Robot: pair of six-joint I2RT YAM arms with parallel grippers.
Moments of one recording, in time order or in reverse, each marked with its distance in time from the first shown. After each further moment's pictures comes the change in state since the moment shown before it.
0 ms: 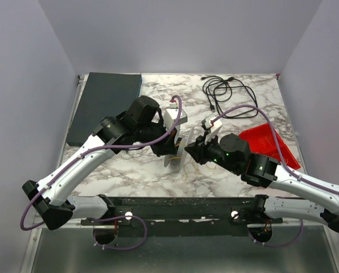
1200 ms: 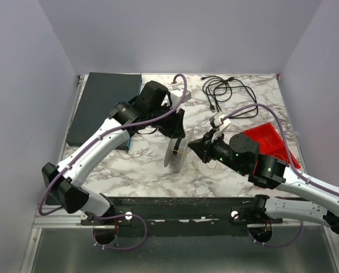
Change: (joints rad) left arm 0.072 0.163 0.098 0.069 -0.061 -0.188; right arm 0.000 -0.056 0.020 0.008 -0.001 0.004
